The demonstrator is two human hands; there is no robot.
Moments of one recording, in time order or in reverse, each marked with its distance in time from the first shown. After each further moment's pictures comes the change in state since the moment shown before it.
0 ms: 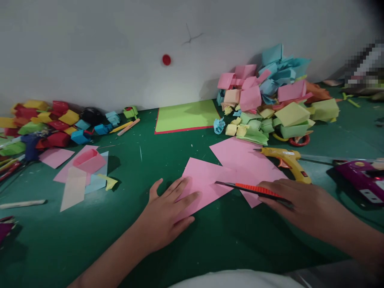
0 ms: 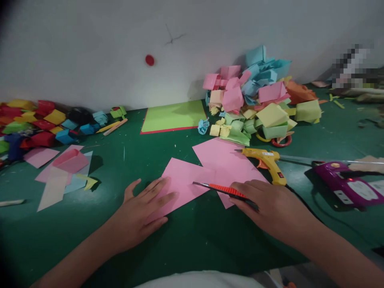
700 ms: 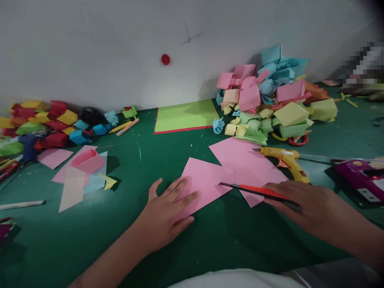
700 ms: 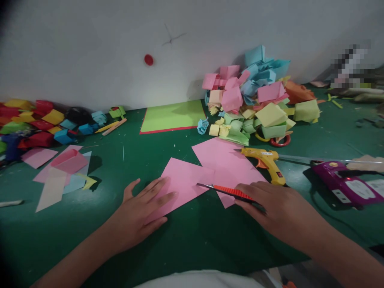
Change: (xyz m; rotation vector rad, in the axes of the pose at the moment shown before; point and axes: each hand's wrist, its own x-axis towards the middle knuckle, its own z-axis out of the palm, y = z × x) left_hand 0.000 0.000 0.001 -0.004 0.007 -0.002; right_hand -0.008 0.004 -0.006 -0.149 0.074 -0.095
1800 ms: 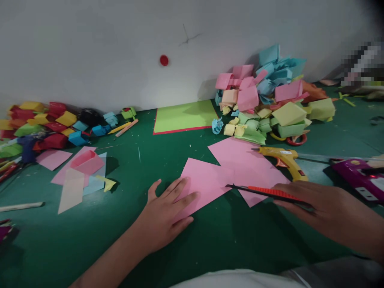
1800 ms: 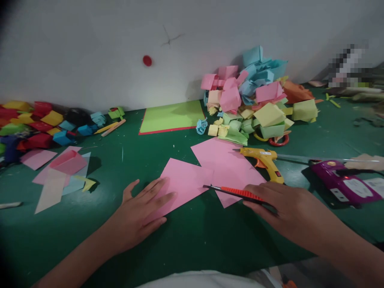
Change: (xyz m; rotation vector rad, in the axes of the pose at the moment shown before) left_hand 0.000 -0.001 0.000 -0.005 -0.016 0.001; right_hand -0.011 0.012 -0.010 0.016 -0.017 0.017
